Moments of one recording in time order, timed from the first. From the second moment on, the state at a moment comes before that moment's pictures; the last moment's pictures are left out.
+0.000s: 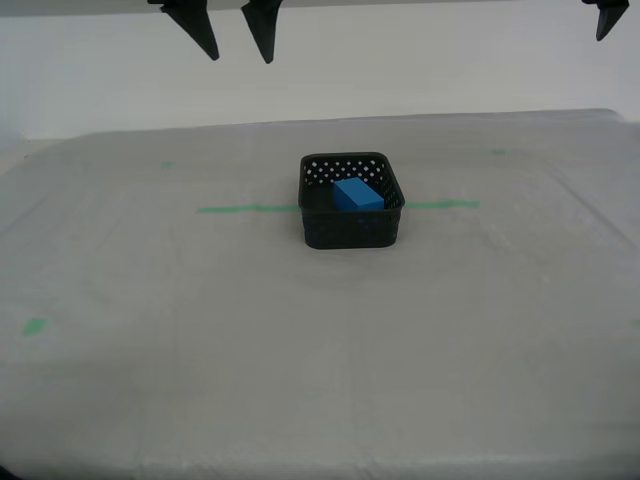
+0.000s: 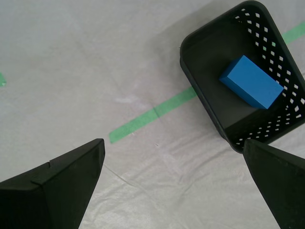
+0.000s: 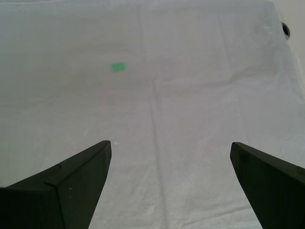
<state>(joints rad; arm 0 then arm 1) -0.07 1.69 1.44 -0.65 0.07 0.02 -0.42 2.01 1.95 -1.18 0.02 0.06</state>
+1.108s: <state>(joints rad) -0.07 1.69 1.44 -0.65 0.07 0.02 -0.27 1.71 1.42 -0.87 -0.03 -0.01</state>
